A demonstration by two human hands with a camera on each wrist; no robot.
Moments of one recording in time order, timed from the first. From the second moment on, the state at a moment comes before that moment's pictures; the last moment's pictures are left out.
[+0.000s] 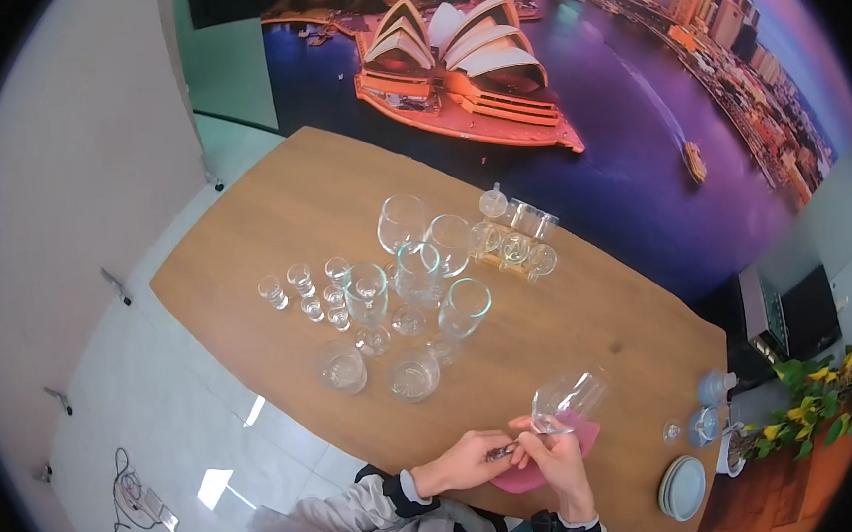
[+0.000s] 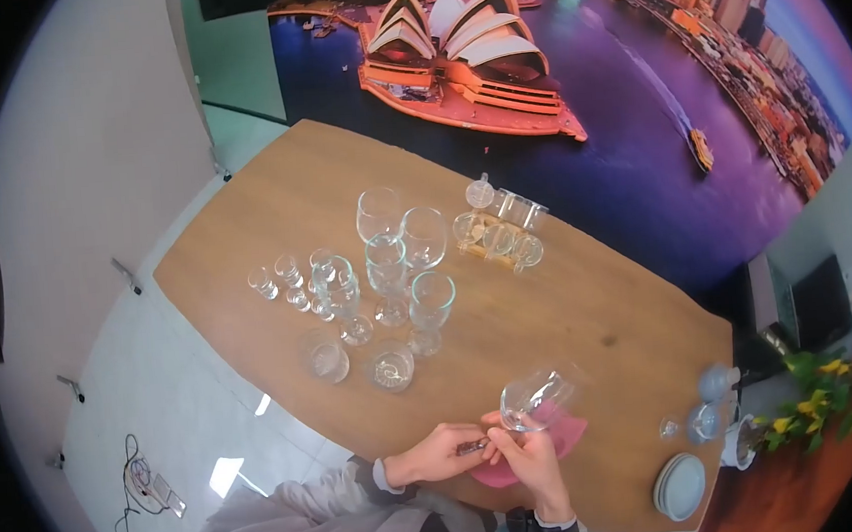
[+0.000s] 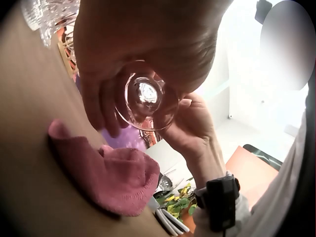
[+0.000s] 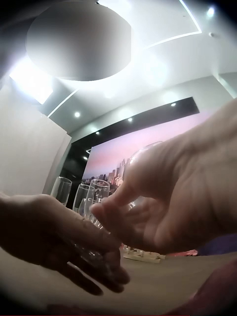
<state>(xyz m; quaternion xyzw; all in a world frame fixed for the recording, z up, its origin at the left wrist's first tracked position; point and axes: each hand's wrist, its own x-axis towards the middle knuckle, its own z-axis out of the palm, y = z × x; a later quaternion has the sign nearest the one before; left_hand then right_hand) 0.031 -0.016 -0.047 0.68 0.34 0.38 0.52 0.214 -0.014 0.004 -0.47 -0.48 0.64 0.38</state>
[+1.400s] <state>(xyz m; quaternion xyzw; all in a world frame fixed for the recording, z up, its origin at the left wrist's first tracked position) 0.050 -0.003 -0.035 0.46 0.26 0.29 0.79 0.231 -0.016 -0.075 -0.03 -0.08 0.82 0.57</state>
